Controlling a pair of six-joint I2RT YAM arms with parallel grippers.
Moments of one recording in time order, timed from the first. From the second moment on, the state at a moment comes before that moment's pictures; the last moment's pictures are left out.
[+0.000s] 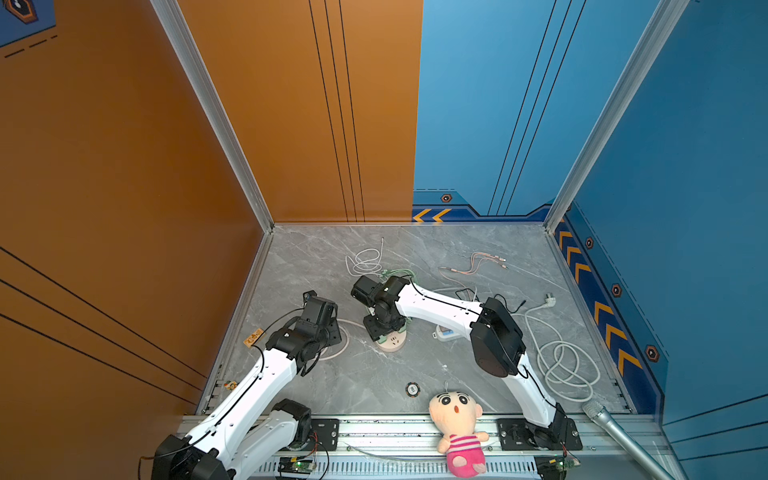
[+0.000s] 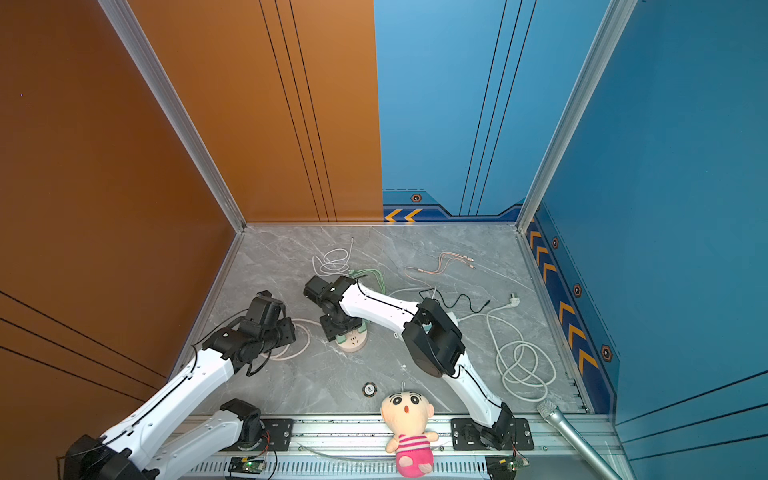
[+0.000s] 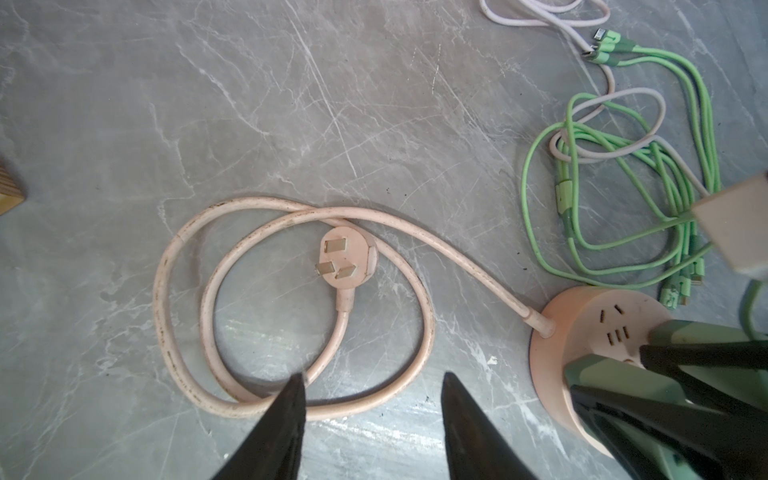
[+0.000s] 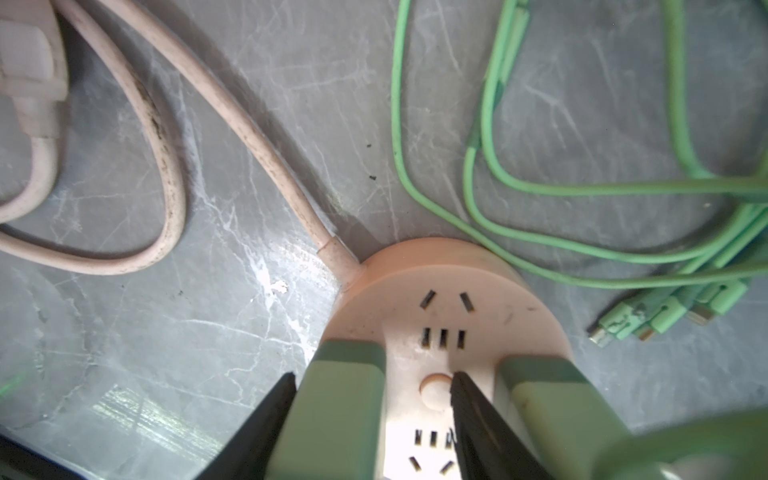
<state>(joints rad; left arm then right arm) -0.34 0.93 0.63 -0.68 -0.20 -0.60 1.00 2.24 1.92 -1.06 0.00 0.46</state>
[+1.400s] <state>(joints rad) -0.34 0.88 0.69 -0.73 -0.17 -0.57 1.08 1.90 1.66 -1.07 0.02 0.44</state>
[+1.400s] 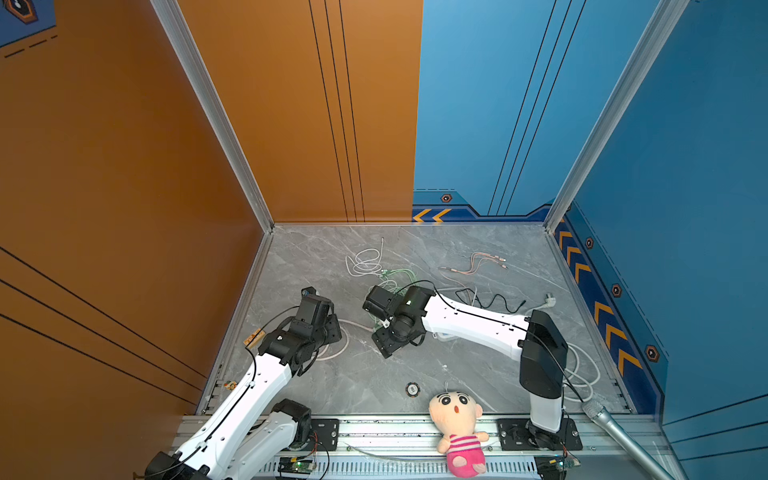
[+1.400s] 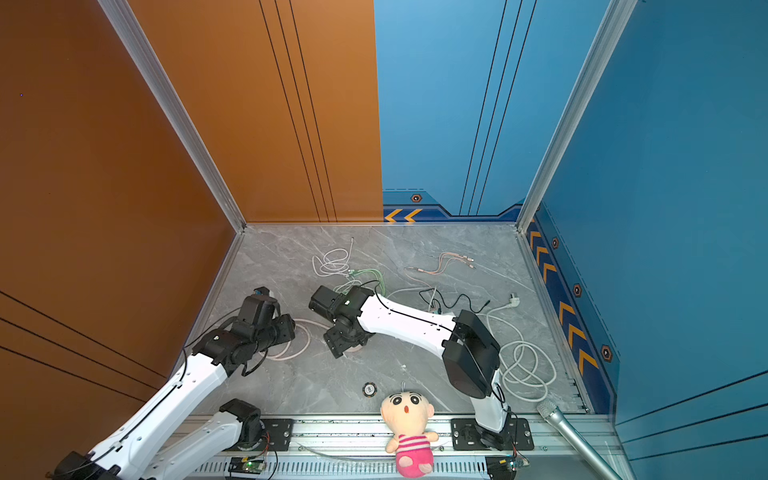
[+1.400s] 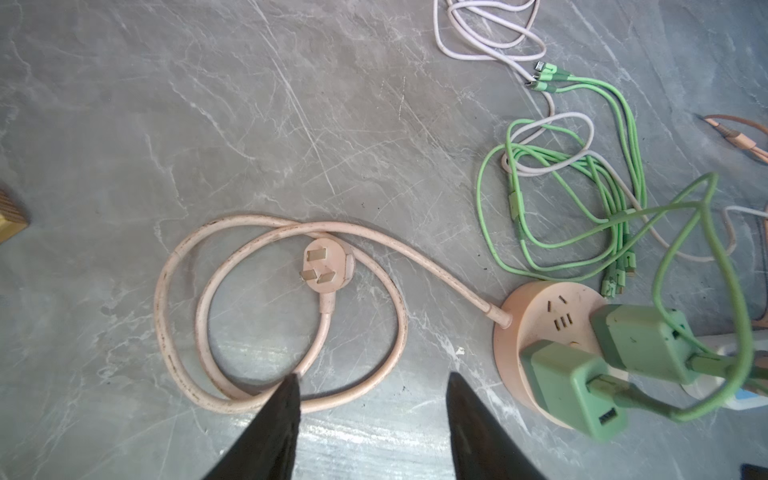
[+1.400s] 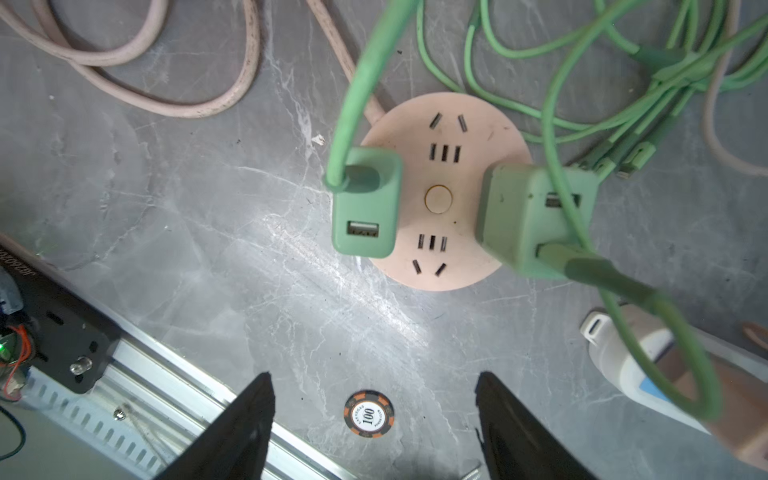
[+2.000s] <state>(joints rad) -0.33 1.03 1.01 -0.80 -0.20 -0.38 0.80 1.54 1.61 -1.03 0.10 0.28</state>
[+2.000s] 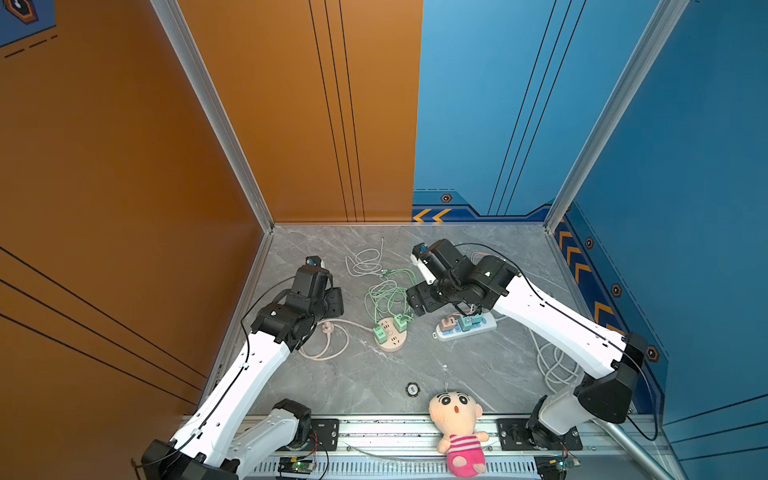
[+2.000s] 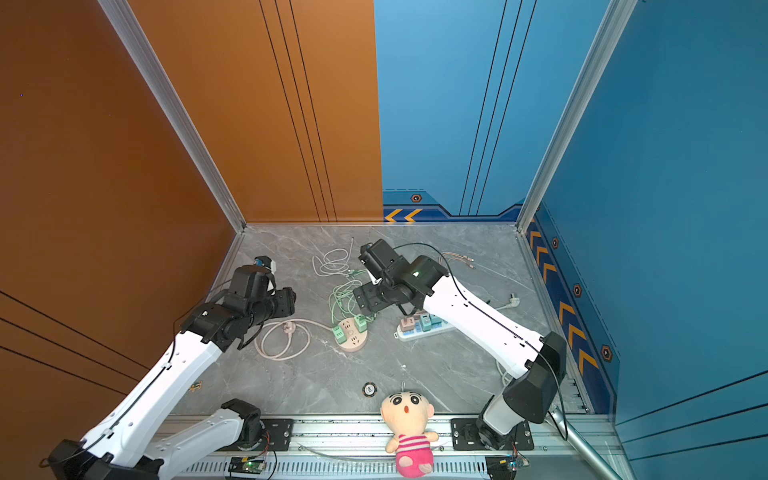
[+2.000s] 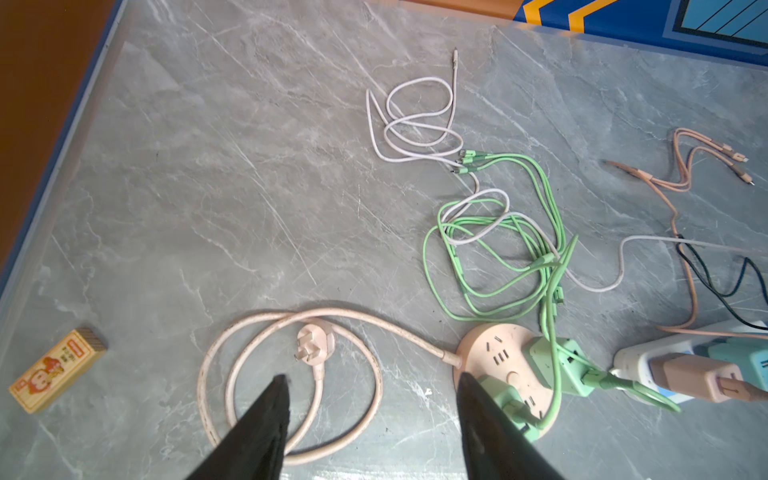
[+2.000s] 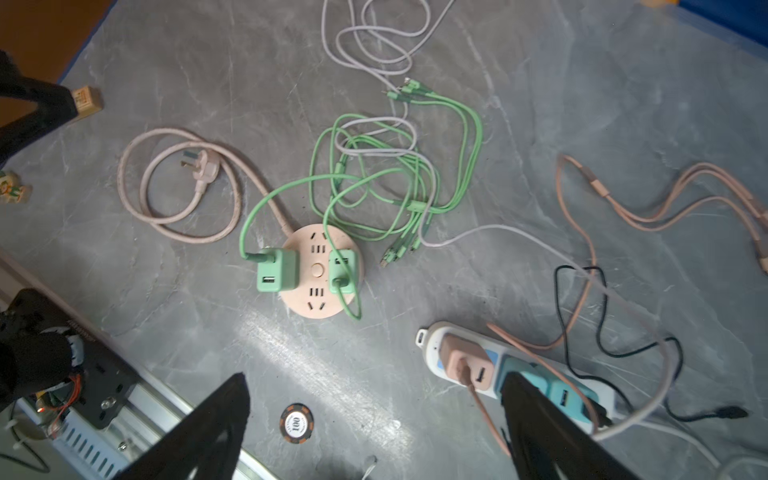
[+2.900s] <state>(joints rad) 0.03 1.35 0.98 -0.41 -0.27 -0.24 -0.03 1.36 0.89 -0.22 0.04 0.18</state>
